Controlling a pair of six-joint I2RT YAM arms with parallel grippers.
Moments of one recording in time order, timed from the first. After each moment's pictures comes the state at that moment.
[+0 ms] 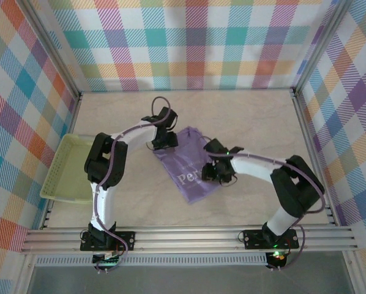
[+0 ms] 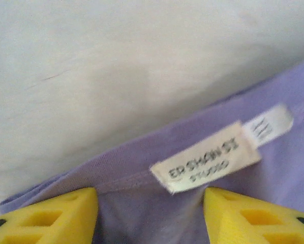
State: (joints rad) left arm -0.51 2.06 1.54 -0.68 -0.04 -0.59; right arm 0.72 1.60 0.88 -0.59 -0.05 0.73
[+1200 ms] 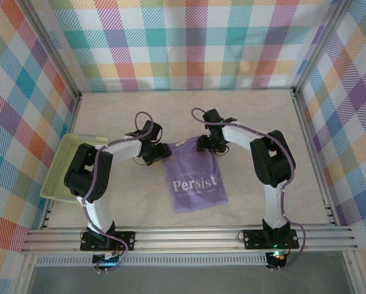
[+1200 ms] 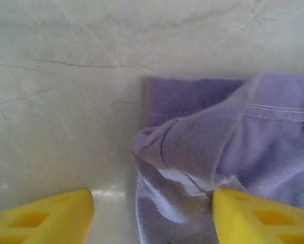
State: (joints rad) left arm -0.42 1.82 1.10 -0.45 0.15 -0.77; right arm 0.49 2.04 1.43 -0.65 -0.09 0.43
